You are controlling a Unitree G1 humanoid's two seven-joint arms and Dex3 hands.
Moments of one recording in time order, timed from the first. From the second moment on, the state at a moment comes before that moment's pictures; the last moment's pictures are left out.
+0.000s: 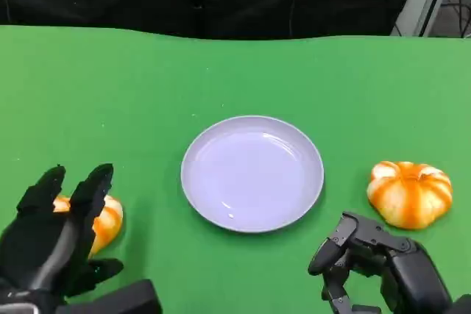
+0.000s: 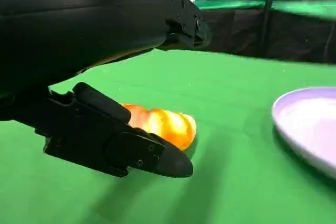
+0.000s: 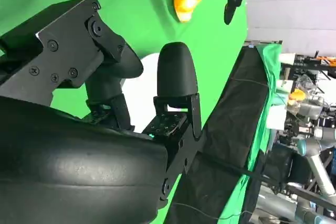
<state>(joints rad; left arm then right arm) 0.14 0.28 -0.11 -0.09 1.00 0.10 0.08 0.39 -0.02 0.24 -0.38 -0.14 -0.11 0.05</state>
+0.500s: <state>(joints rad) -0.09 0.30 -0.23 0.23 0.99 0.29 -0.02 0.39 -0.02 0.24 -0.38 -0.14 -0.11 0.05</state>
